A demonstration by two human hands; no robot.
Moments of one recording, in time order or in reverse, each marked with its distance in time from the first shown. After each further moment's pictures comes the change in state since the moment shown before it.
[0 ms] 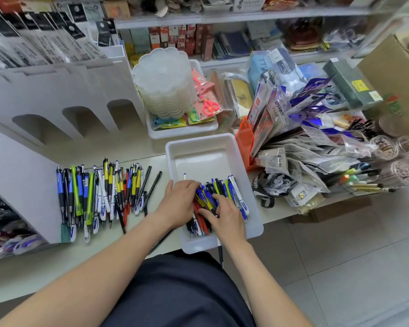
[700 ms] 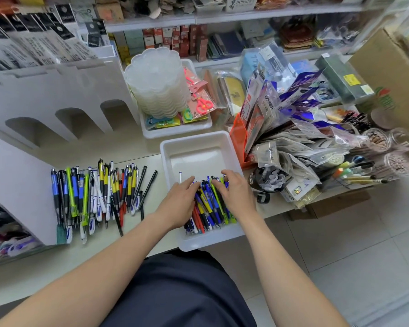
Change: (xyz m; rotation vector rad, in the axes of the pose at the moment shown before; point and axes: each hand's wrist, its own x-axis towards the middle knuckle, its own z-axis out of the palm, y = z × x) left_hand 0.002 0.007 0.009 0.007 -0.018 0.060; right_hand 0.056 0.005 -0.049 -0.061 0.051 -0.063
